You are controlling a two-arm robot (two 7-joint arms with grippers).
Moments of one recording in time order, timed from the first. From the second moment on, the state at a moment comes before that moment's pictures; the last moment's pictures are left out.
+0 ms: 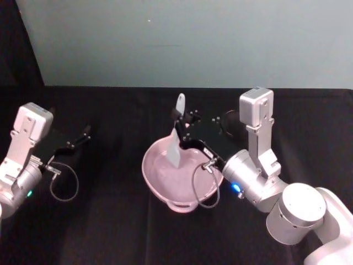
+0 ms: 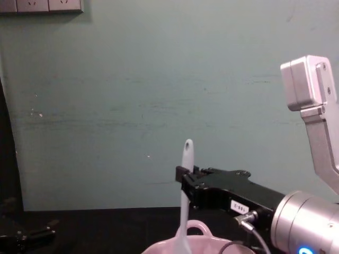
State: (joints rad) left arm -0.20 0.60 0.45 -1.41 -0.25 -0.12 0.03; right arm 0.21 0.18 -0.41 -1.48 0.25 -0.08 0.29
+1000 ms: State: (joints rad) left arm -0.20 0.60 0.45 -1.41 -0.25 -0.12 0.03; right arm 0.06 0.27 -0.33 -1.69 0.24 0.04 0.32
